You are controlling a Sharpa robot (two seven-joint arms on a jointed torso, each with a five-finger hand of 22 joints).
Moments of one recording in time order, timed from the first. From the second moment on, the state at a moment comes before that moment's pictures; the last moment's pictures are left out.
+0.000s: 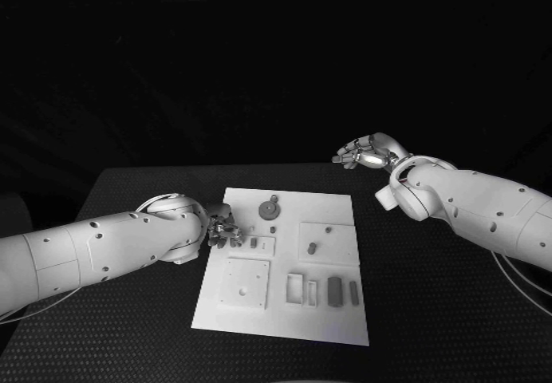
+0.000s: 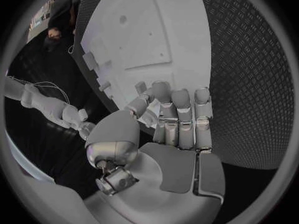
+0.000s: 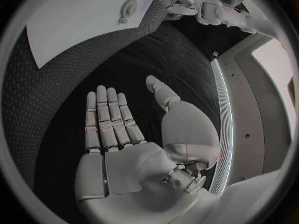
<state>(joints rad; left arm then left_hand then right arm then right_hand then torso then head) 1.27 -0.72 -0.21 1.34 -1.18 -0.01 -0.39 0.78 0.11 0.59 -0.28 0.17 1.13 0.05 0.34 0.68 1.43 -0.08 0.72 0.69 1.20 -0.14 1.19 0.59 0.01 0.90 -0.12 0.84 1.31 1.25 -0.61 -0.03 1.02 -0.70 -0.31 0.17 0.94 -0.11 0.43 -0.29 0.28 0.79 0.20 0.26 0.41 0.84 0.16 0.55 0.12 0.82 0.15 0.52 0.48 0.18 0.50 0.19 0.67 0.87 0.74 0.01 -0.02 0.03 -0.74</state>
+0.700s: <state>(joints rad) 1.26 -0.72 -0.21 1.35 -1.23 -0.02 -0.39 0.78 0.10 0.60 -0.28 0.19 1.14 0.05 0.35 0.69 1.44 -0.09 0.74 0.70 1.21 -0.14 1.21 0.59 0.01 0.90 -0.12 0.86 1.31 1.25 -0.62 -0.03 1.02 -0.70 -0.31 0.17 0.94 -0.11 0.43 -0.29 0.29 0.79 0.20 0.26 0.41 0.84 0.16 0.55 0.12 0.82 0.15 0.52 0.48 0.18 0.50 0.19 0.67 0.87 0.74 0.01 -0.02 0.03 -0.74</state>
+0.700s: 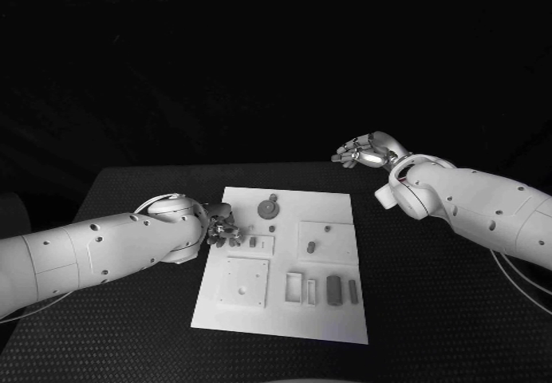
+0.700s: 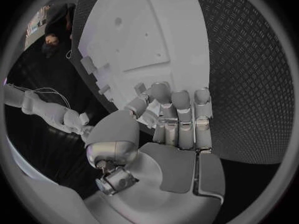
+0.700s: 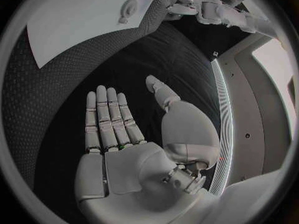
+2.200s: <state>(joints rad) 1.26 -0.71 -0.21 1.33 -1.25 0.00 -0.40 0.73 0.05 0.60 -0.22 0.15 1.18 0.03 0.36 0.72 1.44 -0.09 0.82 0.72 1.20 -0.16 1.28 0.57 0.01 0.90 -0.12 0.90 1.31 1.25 -0.62 -0.03 1.03 -0.70 -0.31 0.17 0.93 -0.11 0.43 -0.29 0.29 0.79 0.20 0.26 0.41 0.84 0.16 0.55 0.11 0.82 0.15 0.52 0.48 0.18 0.50 0.19 0.67 0.87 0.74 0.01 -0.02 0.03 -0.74</state>
